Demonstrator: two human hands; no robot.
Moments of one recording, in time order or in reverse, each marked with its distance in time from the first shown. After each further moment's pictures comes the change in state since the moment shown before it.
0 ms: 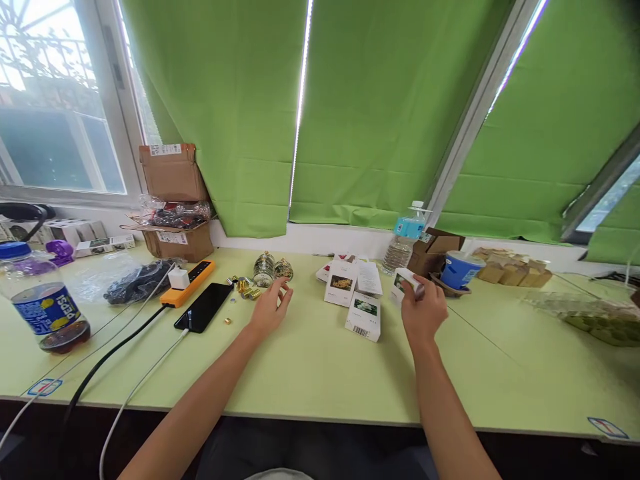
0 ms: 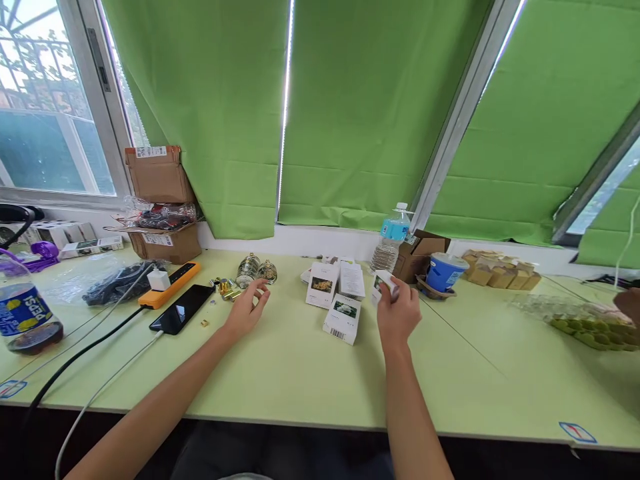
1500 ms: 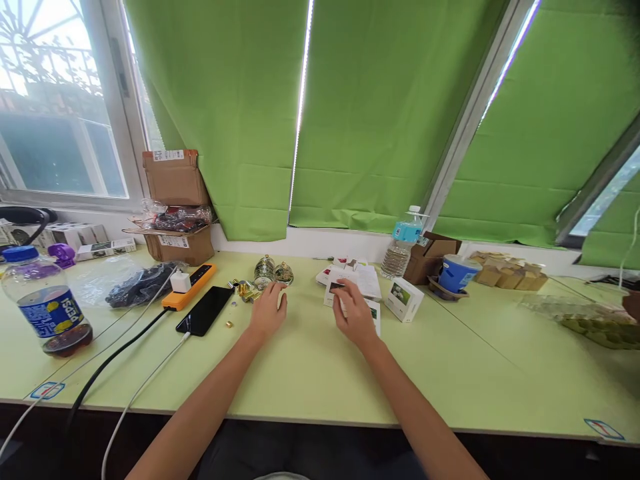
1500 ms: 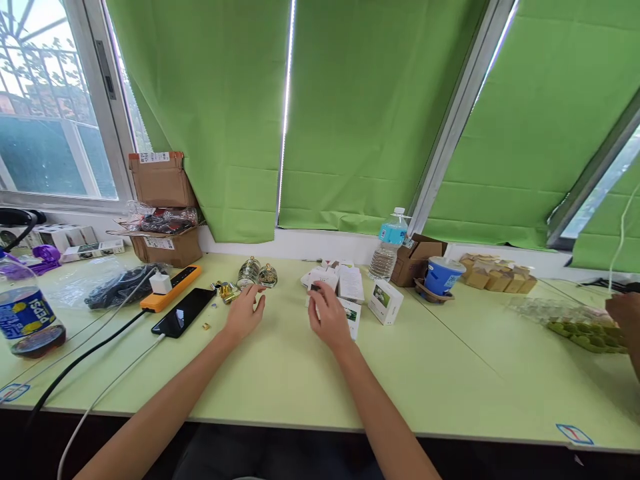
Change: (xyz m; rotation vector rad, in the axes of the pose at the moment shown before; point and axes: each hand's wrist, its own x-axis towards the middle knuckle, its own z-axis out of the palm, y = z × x) left_hand 0.001 -0.007 0.002 0.326 0.087 0.013; right_hand -0.064 -0.103 0.010 0.465 -0.481 -0.532
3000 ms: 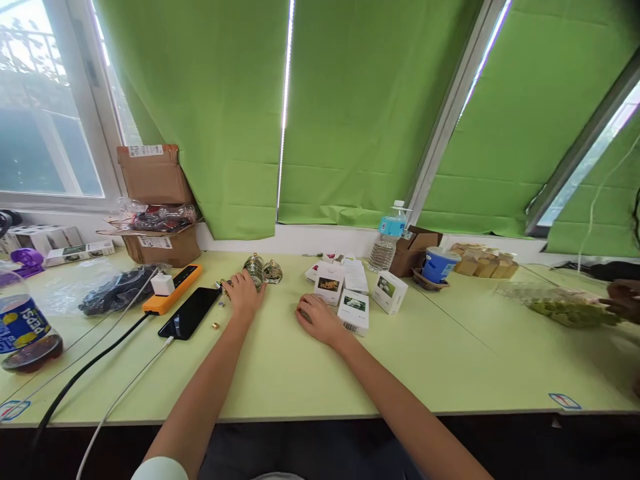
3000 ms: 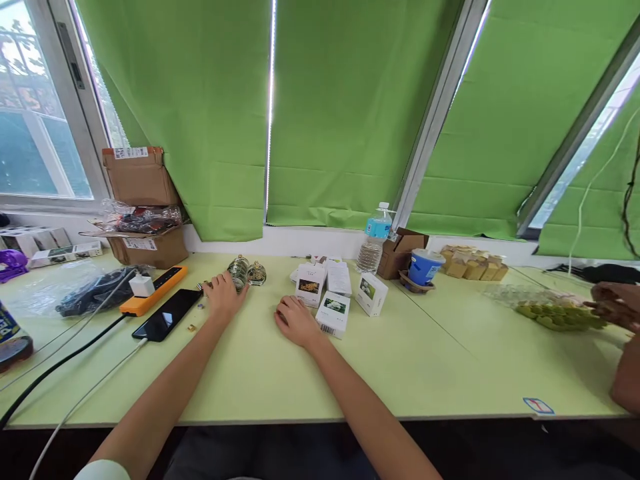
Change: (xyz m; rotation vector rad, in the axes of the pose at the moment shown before) left_hand 0.035 -0.035 0.021 0.616 0.041 -0.320; right_hand -0.009 -0.006 0.040 -0.033 -0.525 -0.038
